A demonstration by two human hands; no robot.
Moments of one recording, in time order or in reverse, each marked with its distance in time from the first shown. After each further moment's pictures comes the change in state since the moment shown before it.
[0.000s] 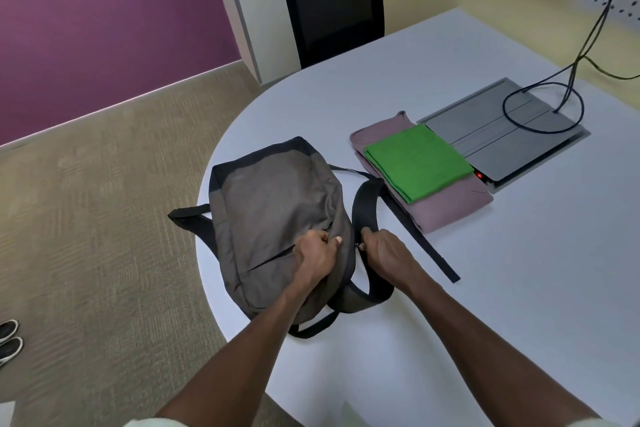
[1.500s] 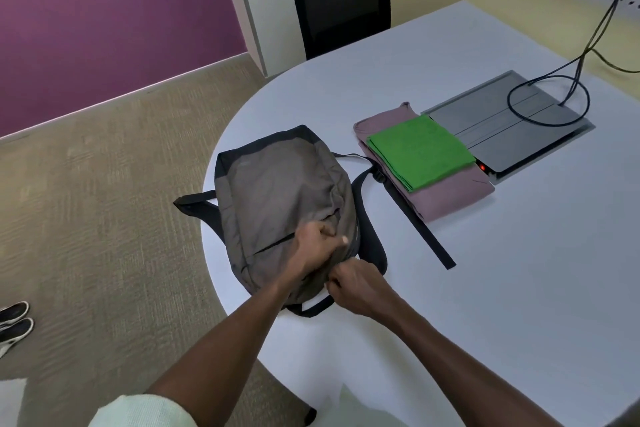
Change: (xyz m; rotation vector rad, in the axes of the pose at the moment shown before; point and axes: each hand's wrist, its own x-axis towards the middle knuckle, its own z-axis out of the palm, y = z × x) left_hand -0.009 -0.018 -0.005 -0.066 -0.165 0.089; right_hand -0.059 -0.073 0.020 0.145 -0.053 -0.142
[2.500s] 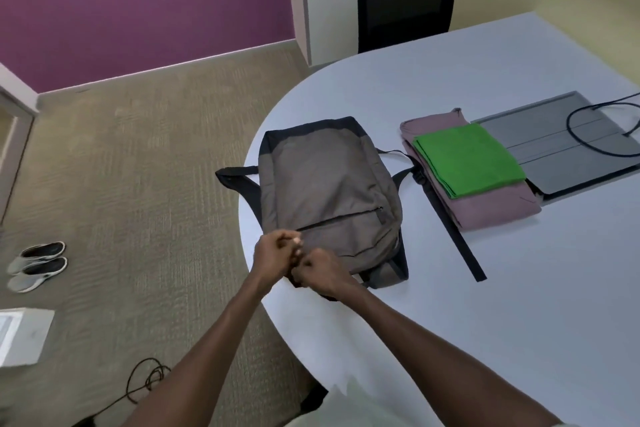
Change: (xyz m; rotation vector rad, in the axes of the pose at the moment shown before) left_hand -0.072 -0.097 -0.068 -0.453 0.329 -0.153; right_hand 0.053 -0.094 0.041 0.438 -0.302 0.211
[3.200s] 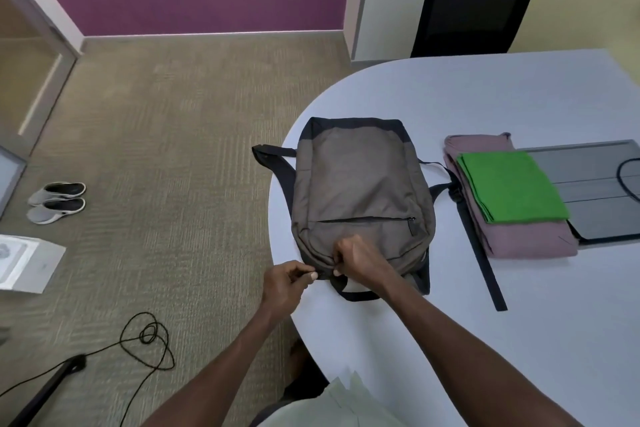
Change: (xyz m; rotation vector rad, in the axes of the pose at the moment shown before) left_hand -0.051 -0.086 -0.011 -0.034 0.082 0.096; right_hand 0.030 0.013 -0.014 -0.647 -0.072 -0.190
